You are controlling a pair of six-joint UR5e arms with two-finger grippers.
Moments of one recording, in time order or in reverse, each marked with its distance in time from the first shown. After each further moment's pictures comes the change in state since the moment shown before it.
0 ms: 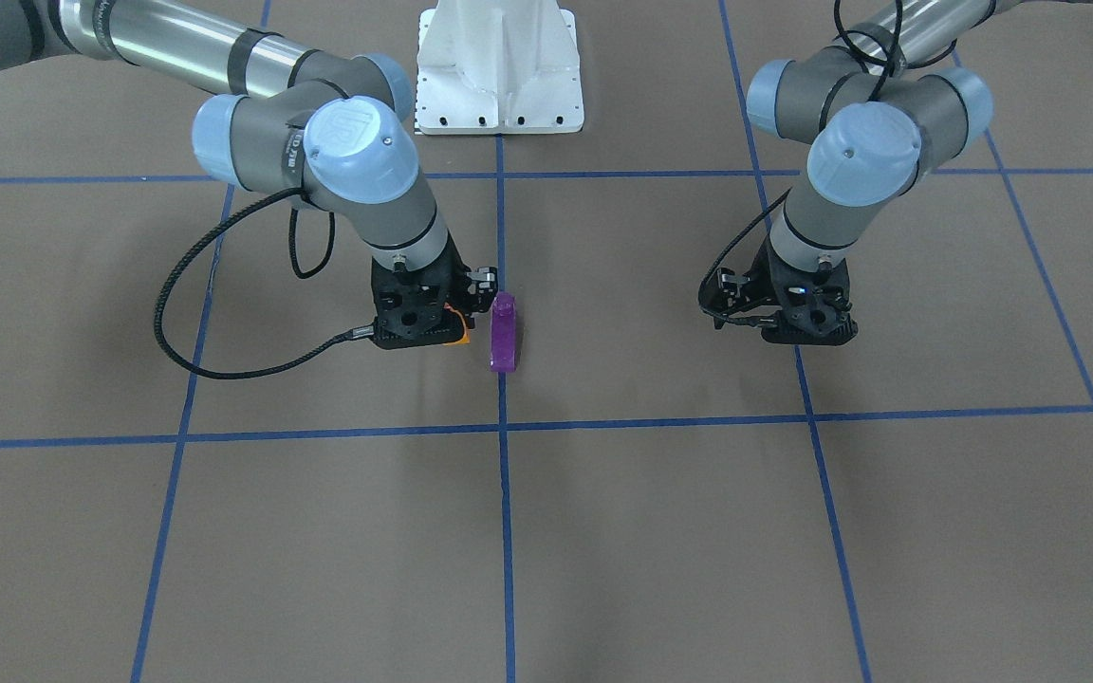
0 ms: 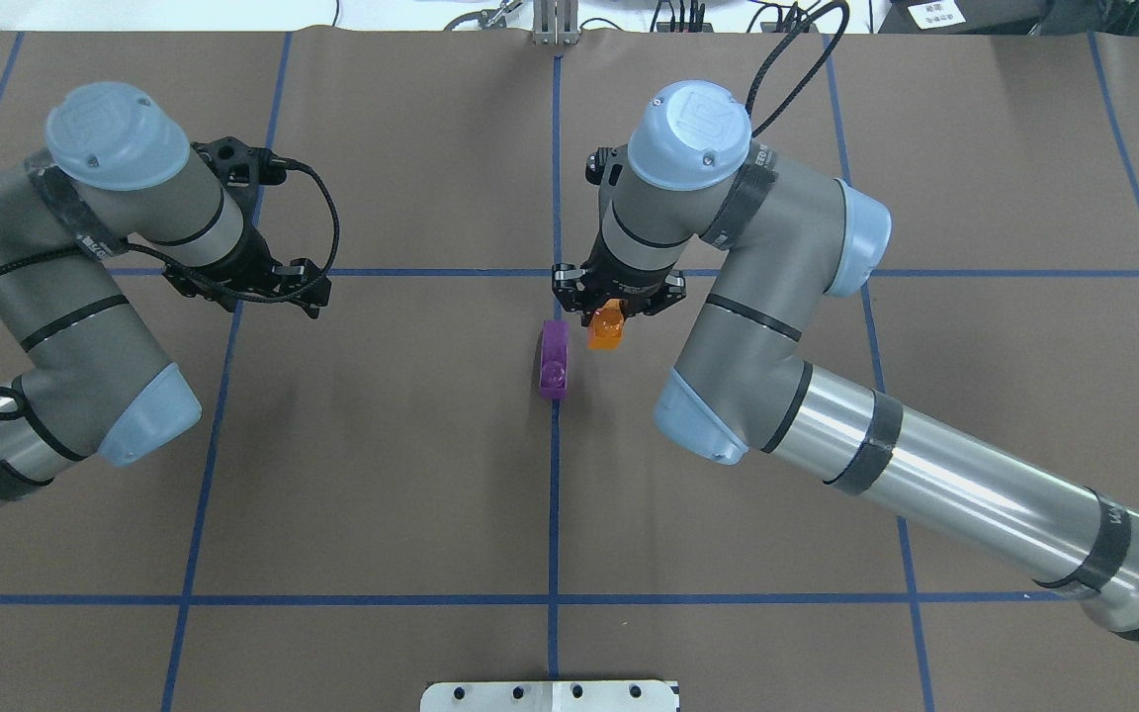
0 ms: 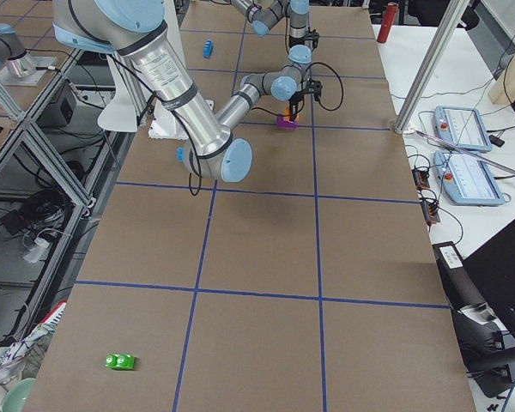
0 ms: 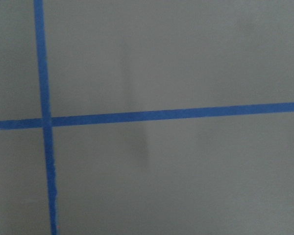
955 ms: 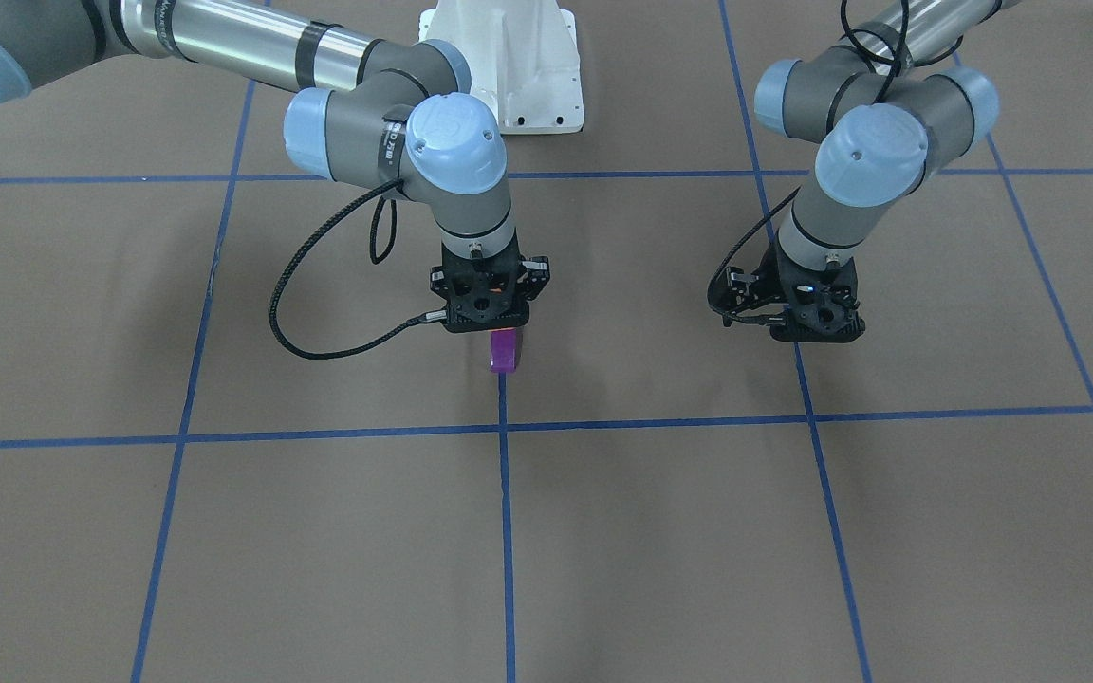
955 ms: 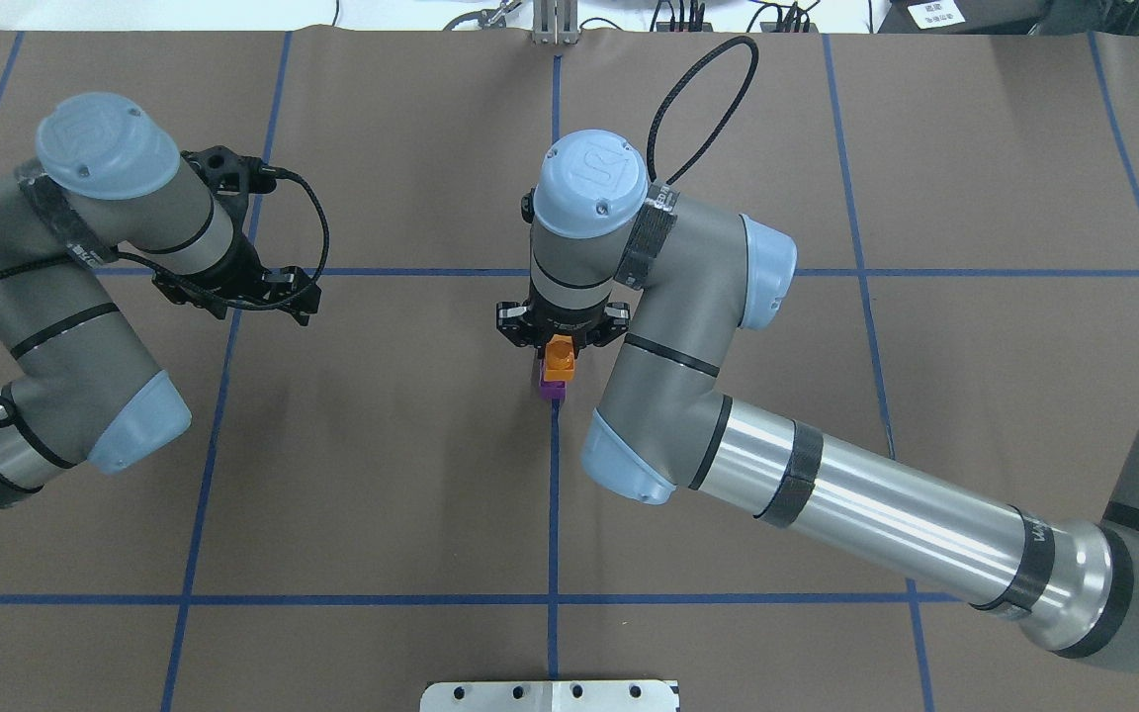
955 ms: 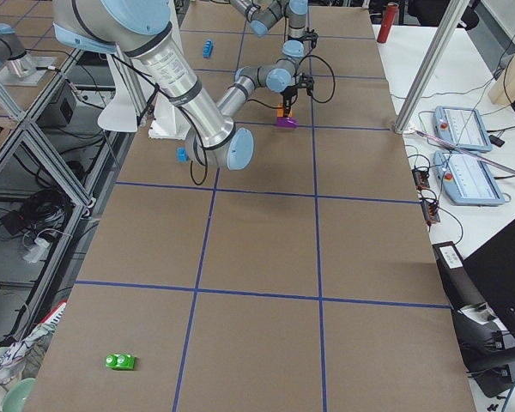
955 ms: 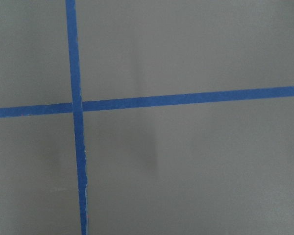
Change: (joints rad) left arm 0.004 0.013 -0.006 0.000 0.000 -0.006; right arm -0.076 0.077 -0.071 -0.054 -0.070 0.010
